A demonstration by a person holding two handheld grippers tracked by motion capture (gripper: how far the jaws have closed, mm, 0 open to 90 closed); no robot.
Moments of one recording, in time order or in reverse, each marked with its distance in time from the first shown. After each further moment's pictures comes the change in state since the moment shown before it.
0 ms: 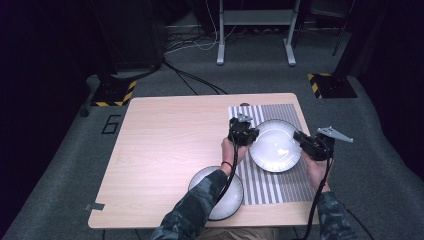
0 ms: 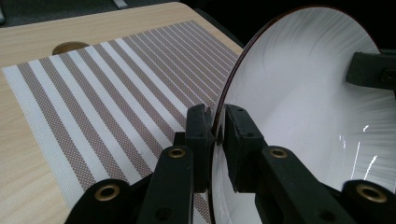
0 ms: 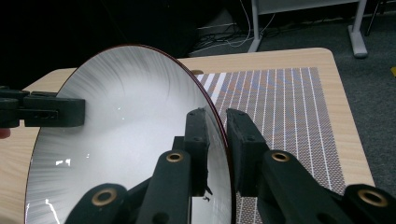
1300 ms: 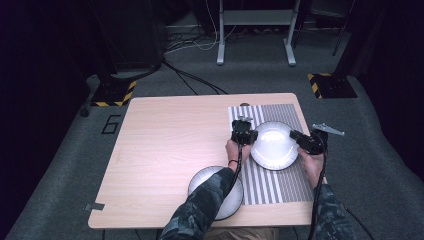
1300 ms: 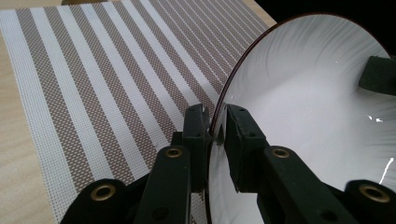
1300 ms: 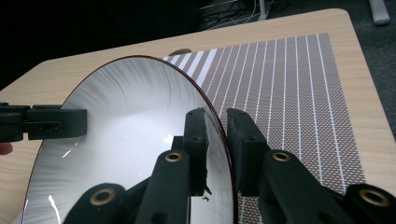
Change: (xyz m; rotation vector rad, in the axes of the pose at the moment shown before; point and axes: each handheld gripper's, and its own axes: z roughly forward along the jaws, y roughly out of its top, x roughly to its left) left arm 0.015 -0.017 0.047 0.060 0.092 -0.134; right arm -0.034 -0.015 0.048 0.078 0.035 0.073
